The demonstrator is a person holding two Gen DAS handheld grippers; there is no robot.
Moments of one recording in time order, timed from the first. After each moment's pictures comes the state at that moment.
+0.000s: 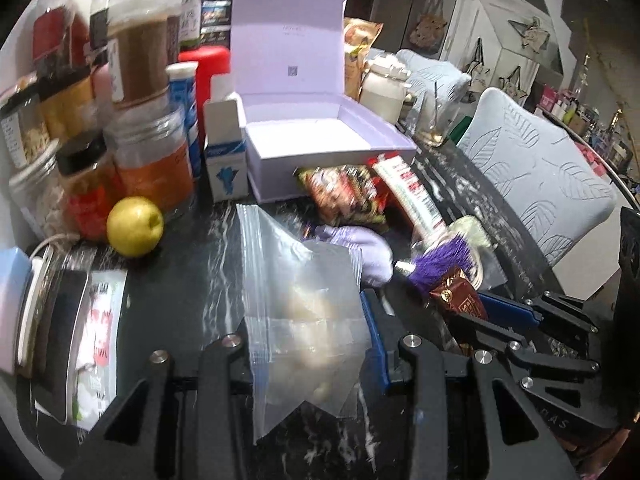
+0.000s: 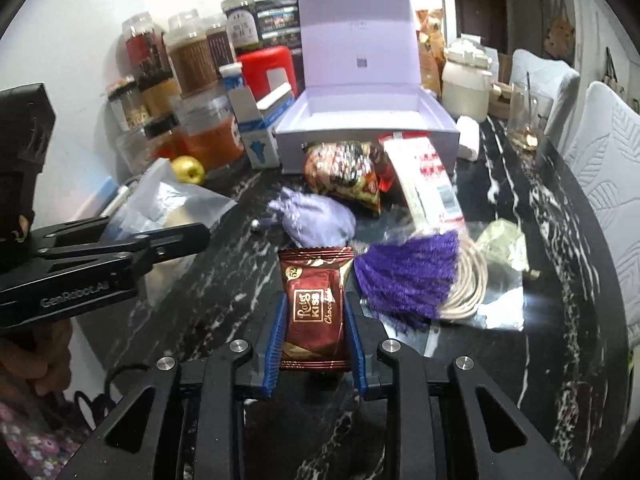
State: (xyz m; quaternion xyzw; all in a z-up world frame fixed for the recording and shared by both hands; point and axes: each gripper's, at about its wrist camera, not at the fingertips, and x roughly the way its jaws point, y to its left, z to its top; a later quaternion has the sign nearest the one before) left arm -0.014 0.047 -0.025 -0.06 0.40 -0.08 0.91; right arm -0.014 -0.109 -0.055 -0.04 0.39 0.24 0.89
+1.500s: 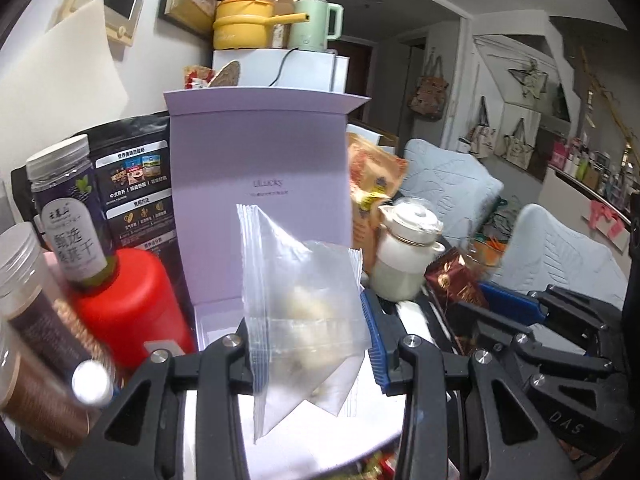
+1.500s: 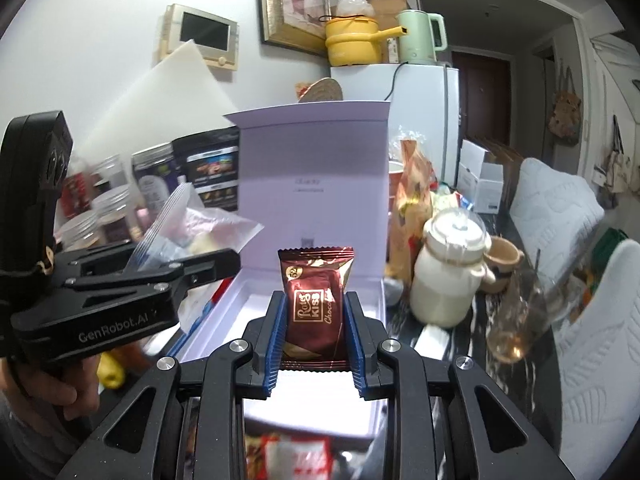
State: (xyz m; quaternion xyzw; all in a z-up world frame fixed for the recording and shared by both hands) left arm 0.224 0.030 0.062 -0.05 0.28 -0.06 0.96; right arm 0.214 -0.121 0.059 -0.05 0.25 0.26 0.93
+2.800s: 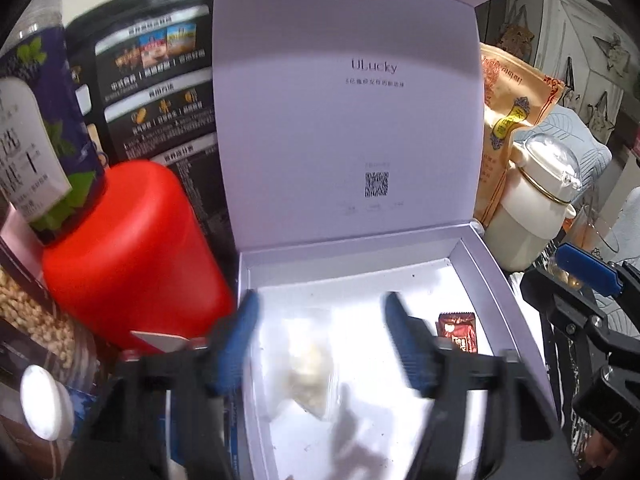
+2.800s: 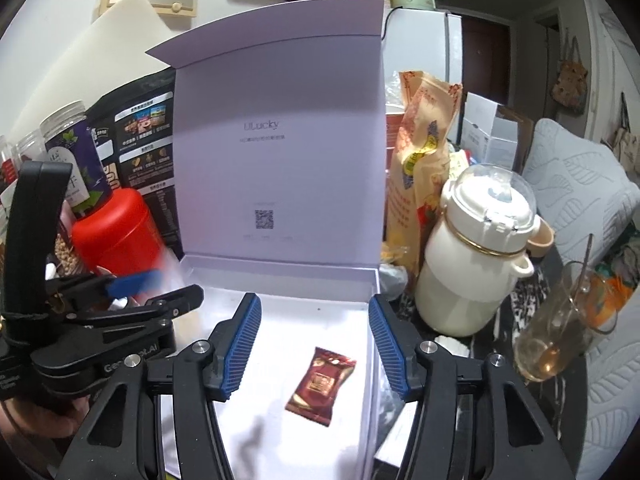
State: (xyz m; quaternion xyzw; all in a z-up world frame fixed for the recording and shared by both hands) left arm 0.301 0.056 -0.015 -0.05 0.40 0.06 0.92; right arm 0.309 -0.096 0.006 -0.06 0.32 0.24 0.91
